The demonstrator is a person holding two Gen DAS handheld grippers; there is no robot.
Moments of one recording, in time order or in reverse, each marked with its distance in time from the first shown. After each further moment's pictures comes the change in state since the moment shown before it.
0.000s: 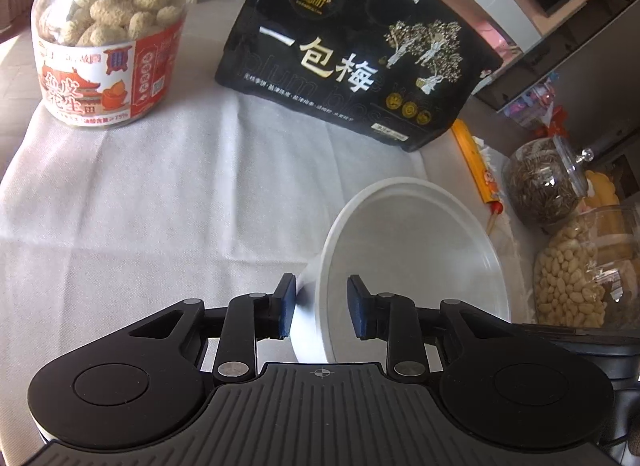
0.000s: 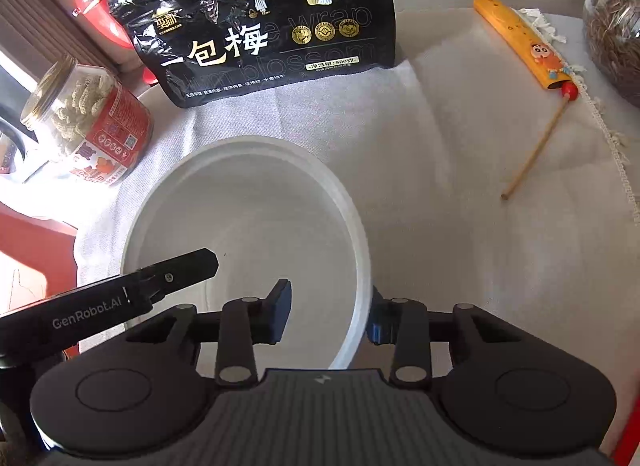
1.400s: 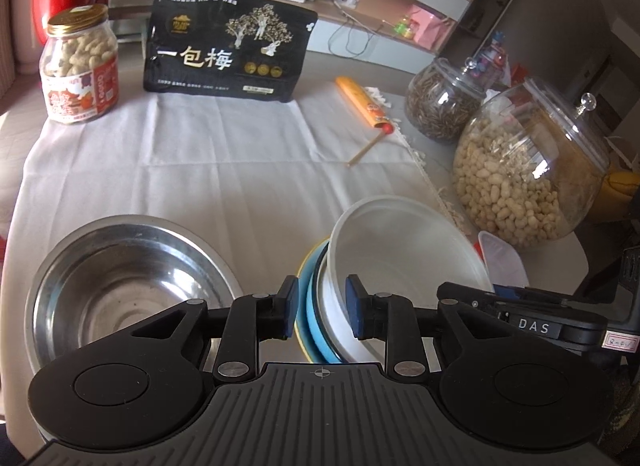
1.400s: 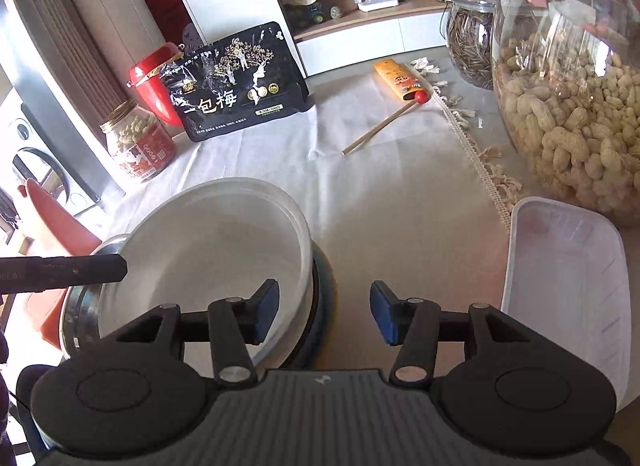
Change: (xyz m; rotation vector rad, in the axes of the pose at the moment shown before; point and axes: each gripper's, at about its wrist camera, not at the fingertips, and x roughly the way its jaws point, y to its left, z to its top) left arm -0.088 -0.117 -0.148 0.227 -0.037 0.042; right arm -0.117 -0.152 -0.181 -0.020 -0.340 0.126
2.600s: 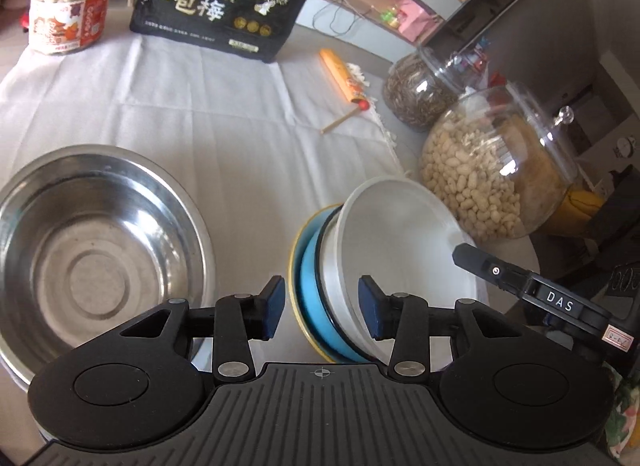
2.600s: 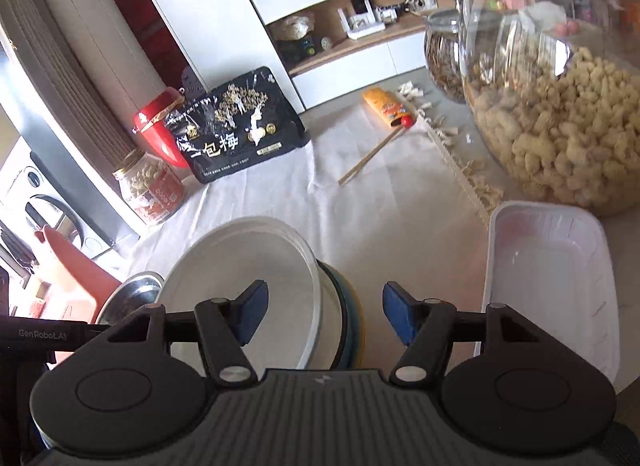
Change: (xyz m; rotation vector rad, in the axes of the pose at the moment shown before) left arm -0.016 0.025 -0.019 -0.134 0.017 -0.163; right arm -0.043 -0.010 -0.006 0.073 -0.134 0.027
